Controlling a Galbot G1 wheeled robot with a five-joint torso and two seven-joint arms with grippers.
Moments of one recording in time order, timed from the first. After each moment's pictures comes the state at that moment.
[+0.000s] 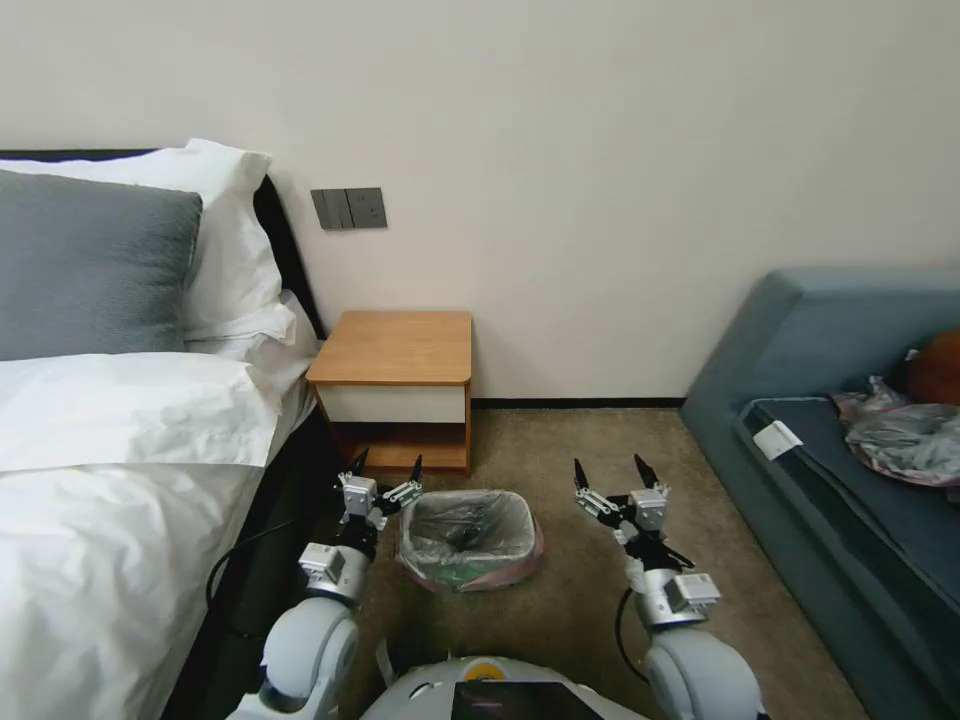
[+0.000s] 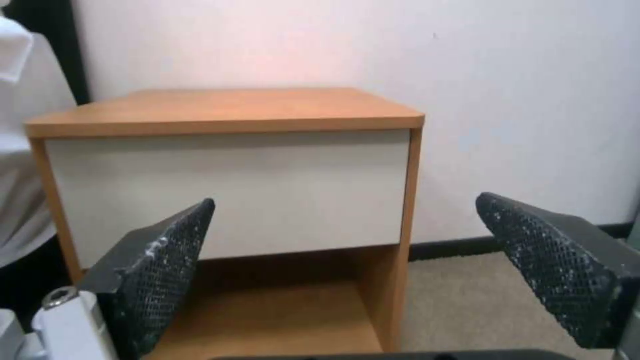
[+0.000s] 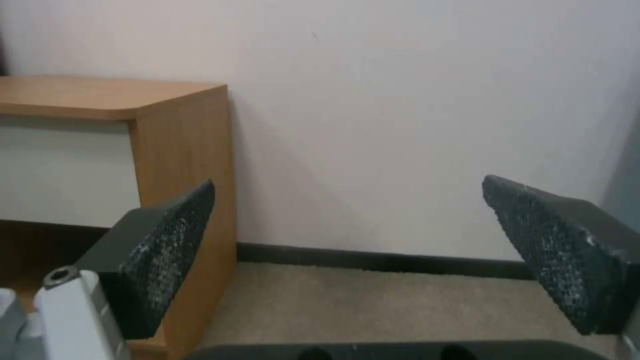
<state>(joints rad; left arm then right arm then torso) 1.66 -1.33 -0.46 -2.22 -0.20 0.01 -0.02 -1.78 1.44 0.56 2.29 0.06 0.07 0.00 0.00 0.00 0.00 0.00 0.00</state>
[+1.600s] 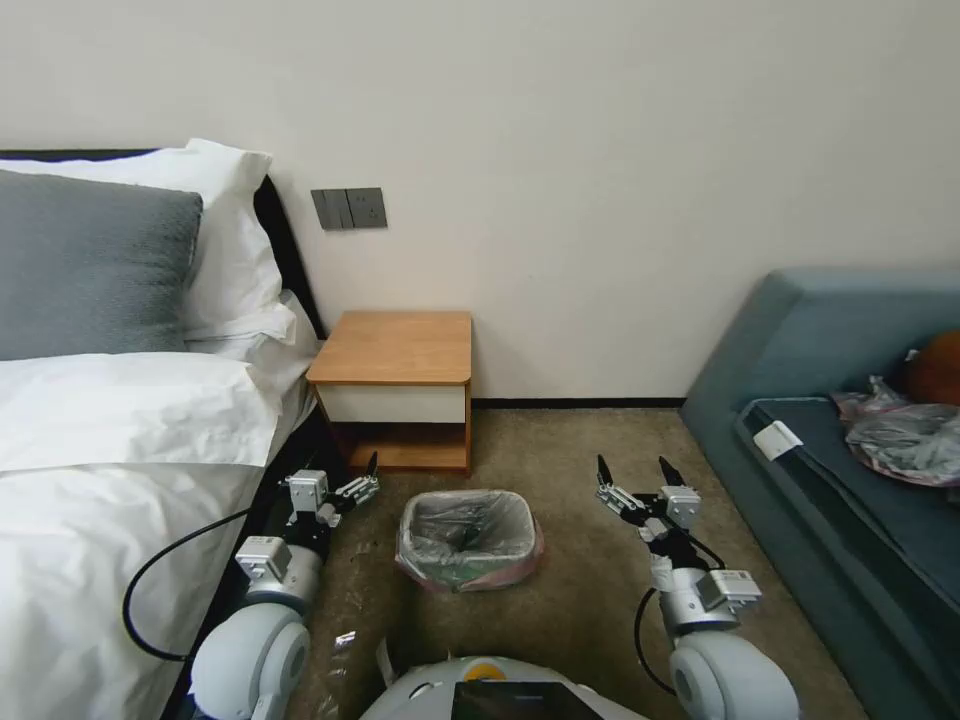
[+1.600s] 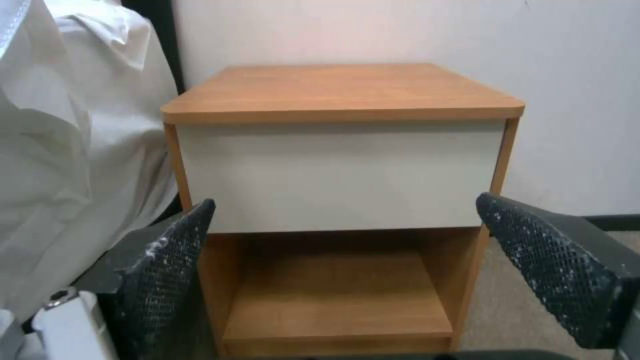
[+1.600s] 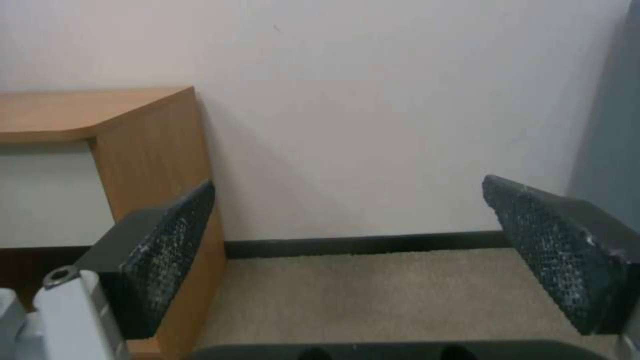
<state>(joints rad) 1.71 -1.35 -0.63 -2.36 -0.27 0.24 -0.05 -1.78 1.45 0.62 2.34 0.17 -0.03 0.02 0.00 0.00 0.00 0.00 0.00</state>
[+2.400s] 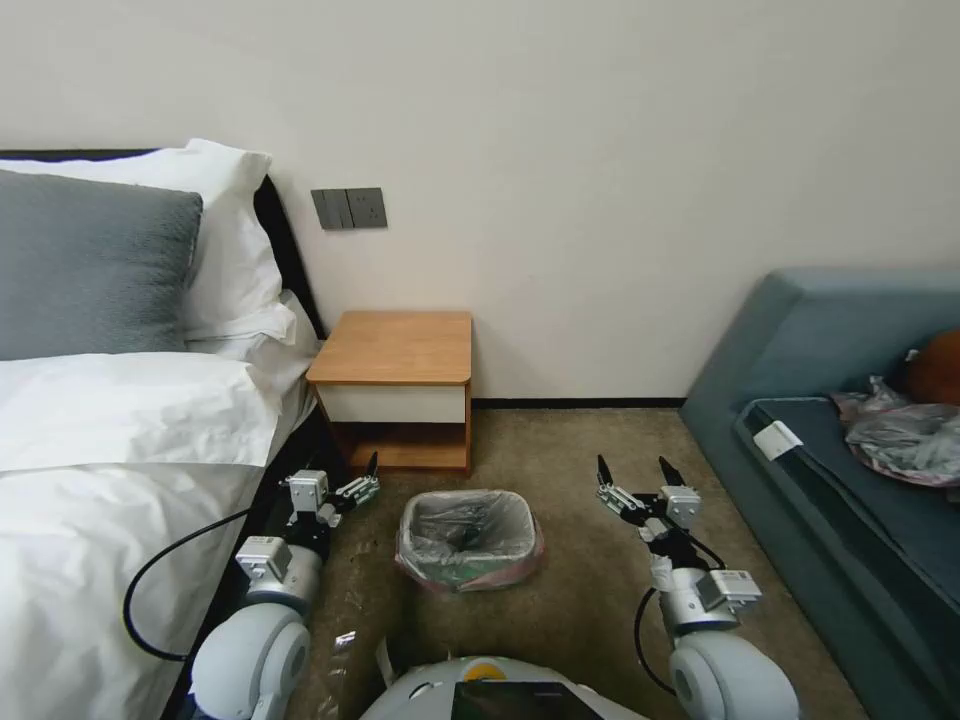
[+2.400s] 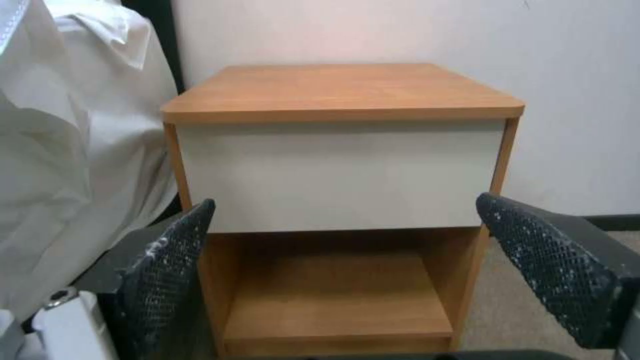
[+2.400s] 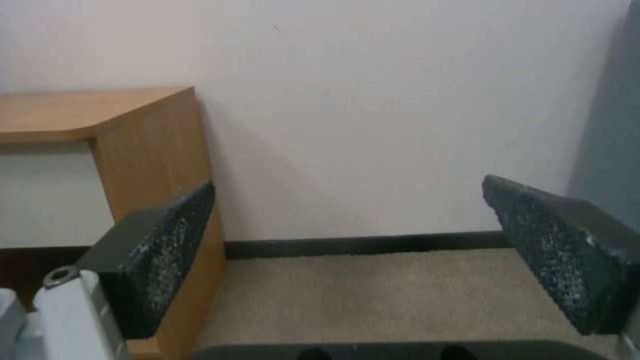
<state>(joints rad) 1.71 -1.35 -0.63 -2.36 -0.27 0.23 -0.05 -1.78 1.45 0.62 2.34 0.17 -0.03 0.02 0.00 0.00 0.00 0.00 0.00</state>
